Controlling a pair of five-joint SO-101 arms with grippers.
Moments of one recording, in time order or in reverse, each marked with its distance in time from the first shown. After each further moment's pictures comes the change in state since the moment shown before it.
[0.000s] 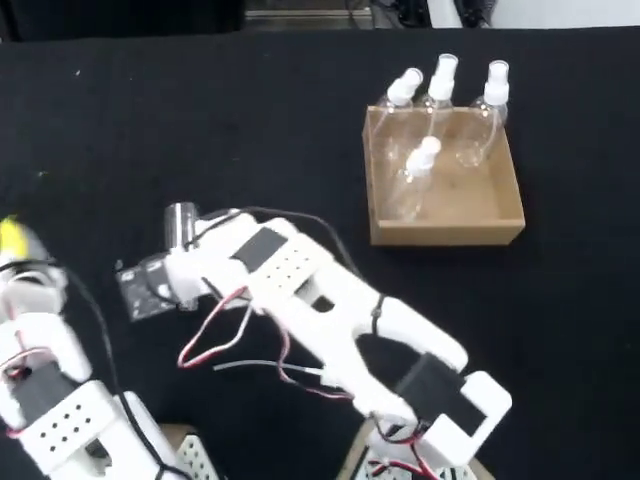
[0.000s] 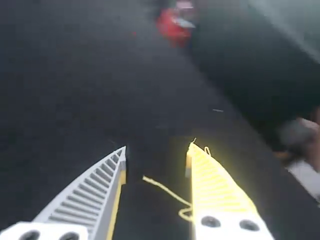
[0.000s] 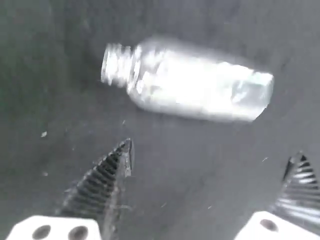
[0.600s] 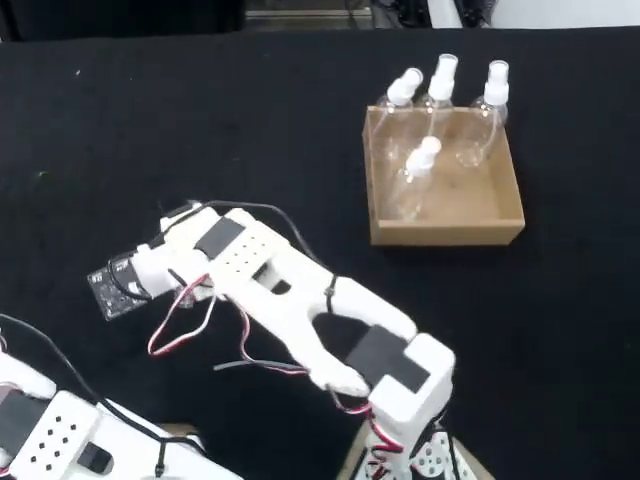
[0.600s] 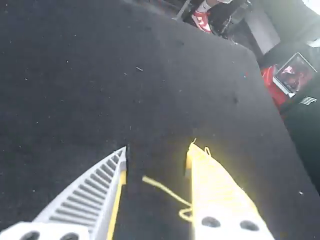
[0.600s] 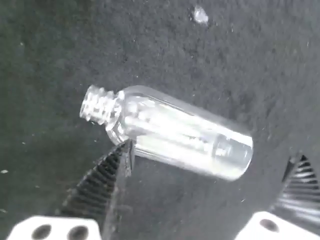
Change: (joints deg) left arm -23.4 0.0 -2.5 7.4 3.0; right arm -1.8 15.8 -14.9 -0.2 4.7
